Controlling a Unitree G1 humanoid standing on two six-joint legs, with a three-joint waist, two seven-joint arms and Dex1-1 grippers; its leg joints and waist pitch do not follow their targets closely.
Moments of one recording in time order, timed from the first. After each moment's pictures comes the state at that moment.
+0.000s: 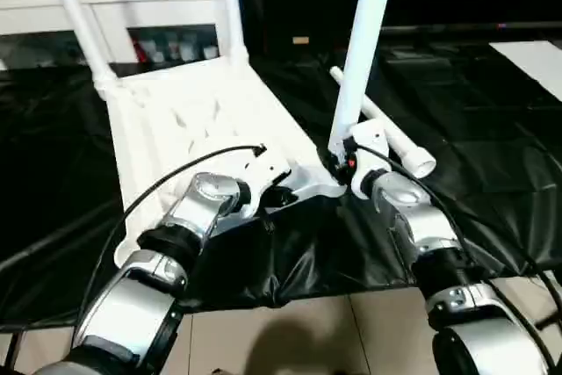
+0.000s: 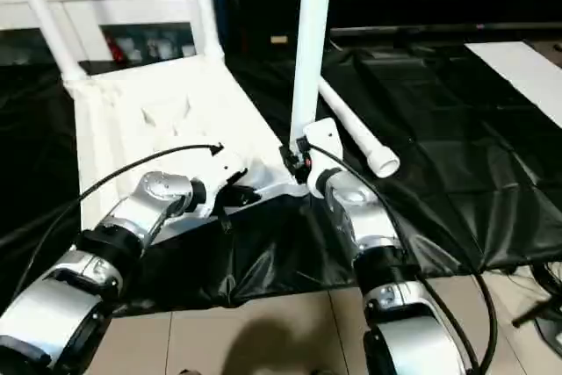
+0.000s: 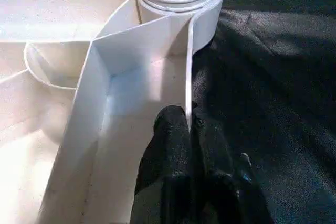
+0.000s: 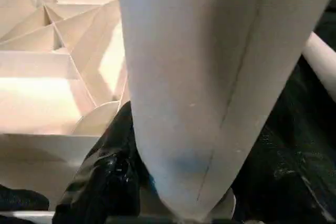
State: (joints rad) left arm -0.75 0.17 -0.24 0.91 0.11 0.10 -0.83; right arm -0.62 -0.09 0.03 0.68 0.07 0.16 0.35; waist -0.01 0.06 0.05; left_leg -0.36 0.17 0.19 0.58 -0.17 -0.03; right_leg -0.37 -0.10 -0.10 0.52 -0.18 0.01
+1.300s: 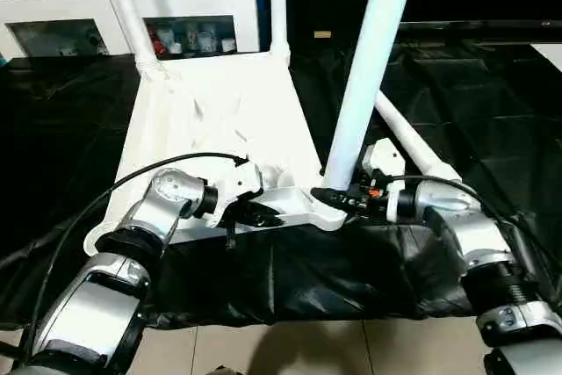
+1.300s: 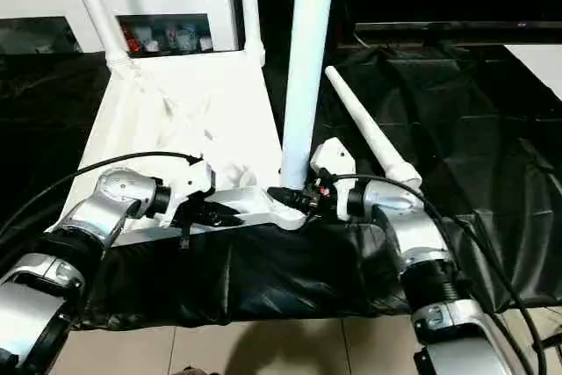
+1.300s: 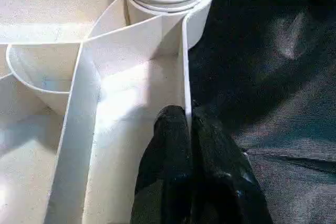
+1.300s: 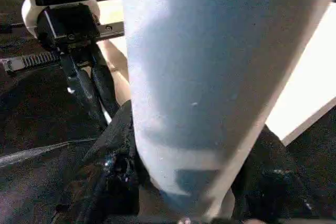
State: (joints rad) left arm -0.74 0.31 -0.26 0.97 0.06 -0.16 -1.27; right arm -0.50 -0.33 0.14 0.52 0.14 0.06 1.04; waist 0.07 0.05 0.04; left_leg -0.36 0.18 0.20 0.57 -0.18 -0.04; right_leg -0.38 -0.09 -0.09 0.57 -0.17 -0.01
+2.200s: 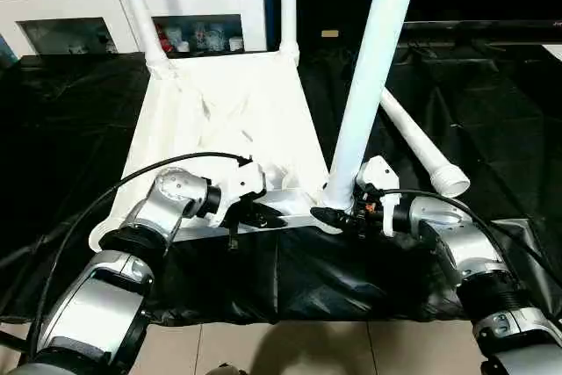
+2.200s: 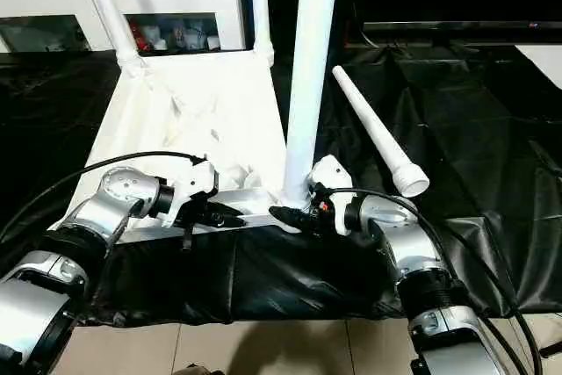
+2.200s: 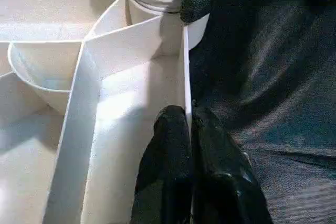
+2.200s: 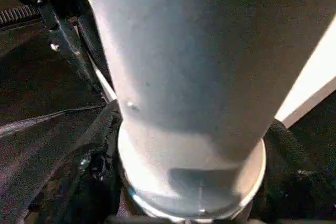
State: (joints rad) left arm -0.76 0.31 -0.26 0.99 0.07 -0.18 -1.29; right arm -0.49 -0.32 0.16 0.60 0.11 0.07 1.02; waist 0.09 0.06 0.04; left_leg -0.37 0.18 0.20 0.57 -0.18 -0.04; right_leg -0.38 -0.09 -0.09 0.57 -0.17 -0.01
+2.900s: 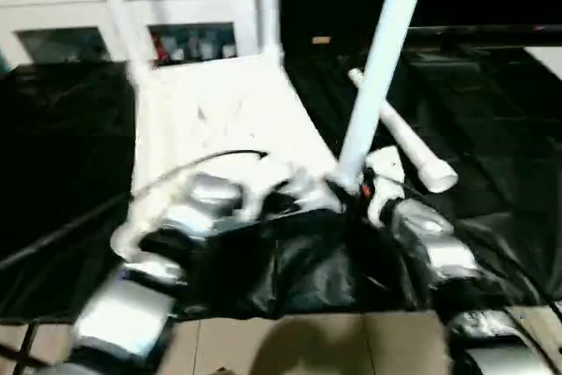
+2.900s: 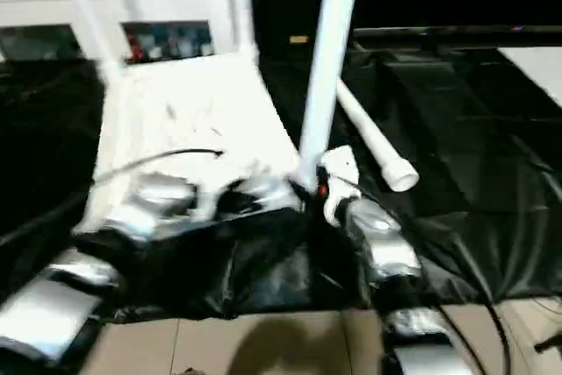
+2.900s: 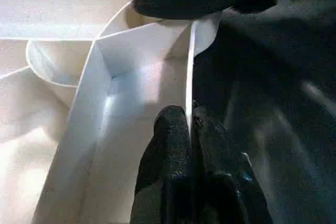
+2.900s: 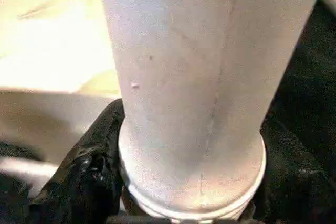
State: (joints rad) left arm -0.77 0.11 -0.23 0.97 0.11 0.02 -0.89; right arm -0.52 -0.12 -0.02 0.73 0.09 0.05 0.44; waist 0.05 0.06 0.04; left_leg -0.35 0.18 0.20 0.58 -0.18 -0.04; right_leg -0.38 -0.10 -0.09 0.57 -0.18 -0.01
